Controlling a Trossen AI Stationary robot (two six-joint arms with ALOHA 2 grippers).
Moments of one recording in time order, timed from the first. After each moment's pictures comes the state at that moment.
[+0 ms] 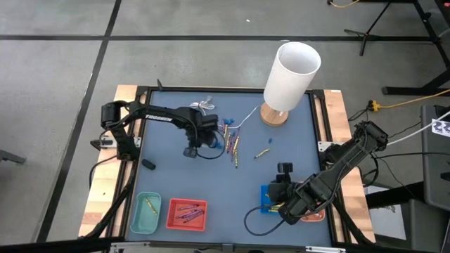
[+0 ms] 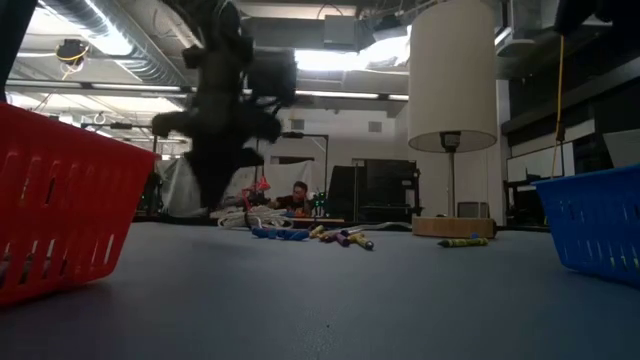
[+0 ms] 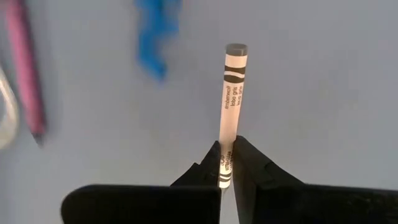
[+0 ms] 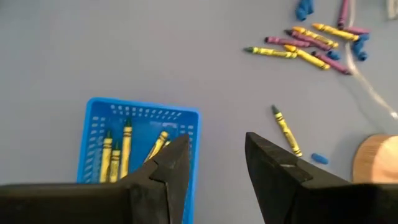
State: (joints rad) left arm 0.23 1.76 1.14 -0.86 0.09 0.45; right arm 0.73 1.61 1.42 -1.17 0.44 0.57
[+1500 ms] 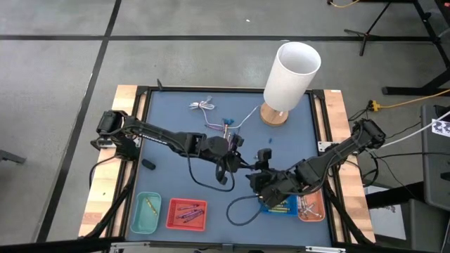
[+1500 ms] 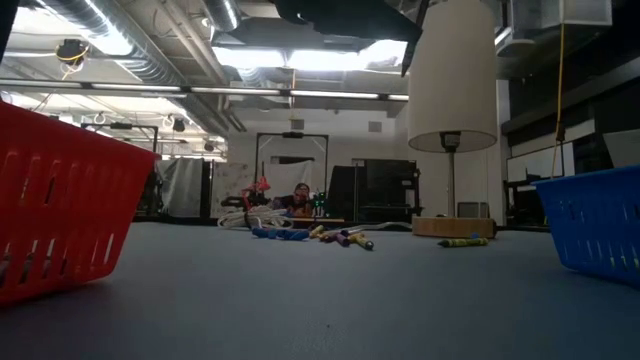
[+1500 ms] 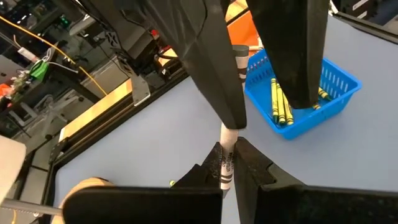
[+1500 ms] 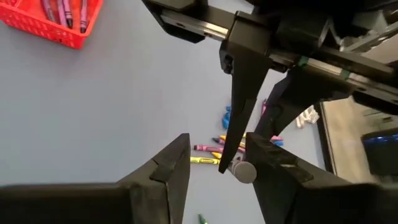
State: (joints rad) left arm -0.14 1.75 1.29 0.01 -0.04 0.51; right arm 0.57 1.61 1.42 -0.79 0.67 0.10
